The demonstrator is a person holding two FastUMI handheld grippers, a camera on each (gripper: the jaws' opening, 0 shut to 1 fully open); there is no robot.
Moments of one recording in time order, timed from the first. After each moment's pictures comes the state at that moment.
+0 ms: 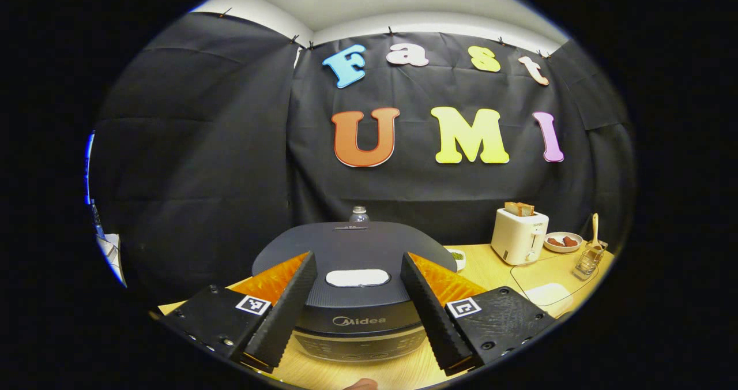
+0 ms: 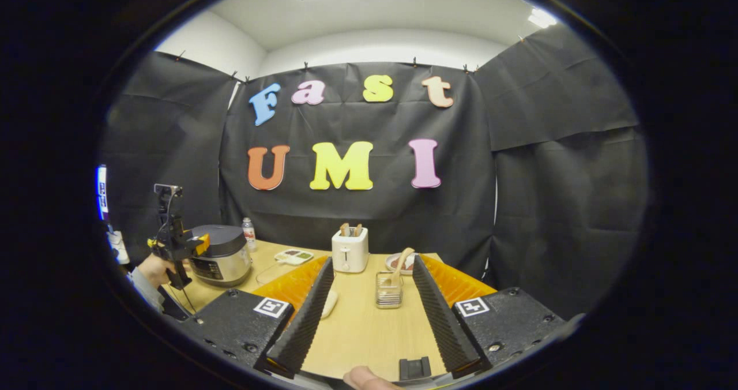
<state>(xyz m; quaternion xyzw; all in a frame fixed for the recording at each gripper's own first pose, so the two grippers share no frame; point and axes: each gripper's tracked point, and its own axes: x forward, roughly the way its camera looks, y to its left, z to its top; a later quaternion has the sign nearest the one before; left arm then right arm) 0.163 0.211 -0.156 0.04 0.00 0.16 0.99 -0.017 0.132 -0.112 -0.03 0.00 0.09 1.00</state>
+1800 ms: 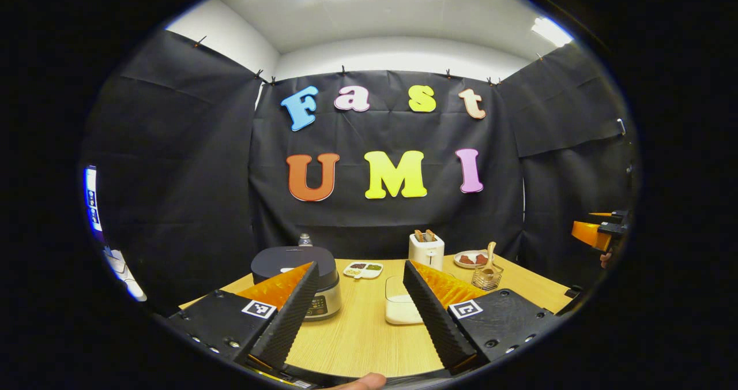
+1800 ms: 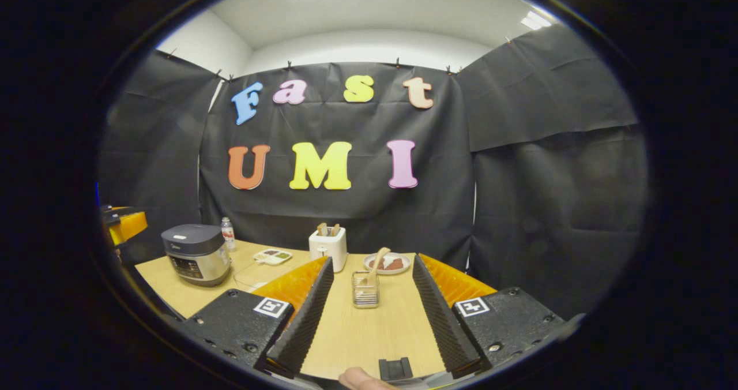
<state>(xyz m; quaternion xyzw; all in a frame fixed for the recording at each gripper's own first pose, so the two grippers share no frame) -0.038 0.008 -0.054 0.05 -0.03 0.03 1.00 -0.015 0.091 -0.110 -0.03 -0.01 0.03 1.00</state>
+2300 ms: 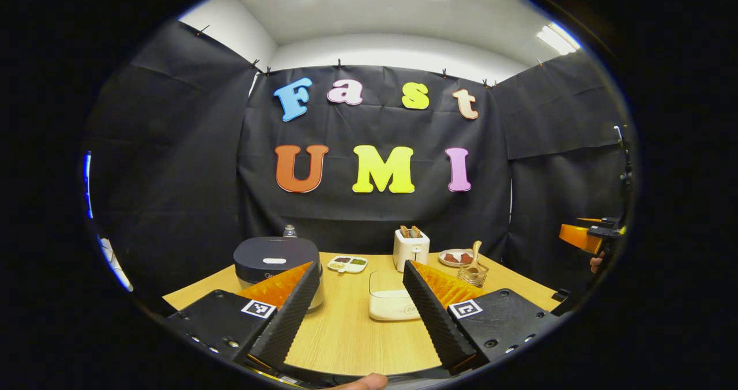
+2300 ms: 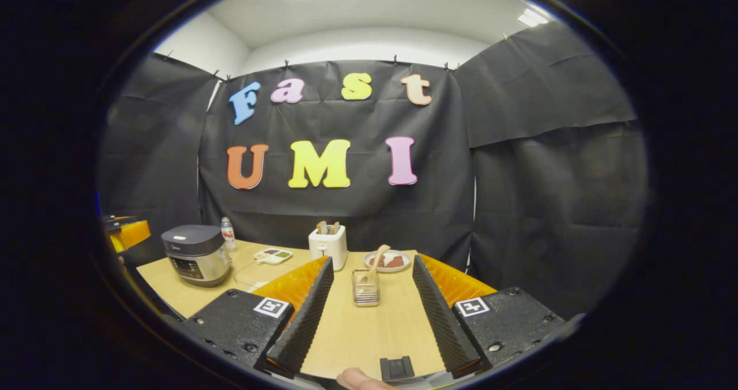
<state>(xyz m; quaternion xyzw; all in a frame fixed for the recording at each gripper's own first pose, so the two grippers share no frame) -0.031 0.012 -0.068 0.03 -0.02 0.02 1.00 -0.013 0.091 -0.113 -0.02 0.00 0.04 1.00</state>
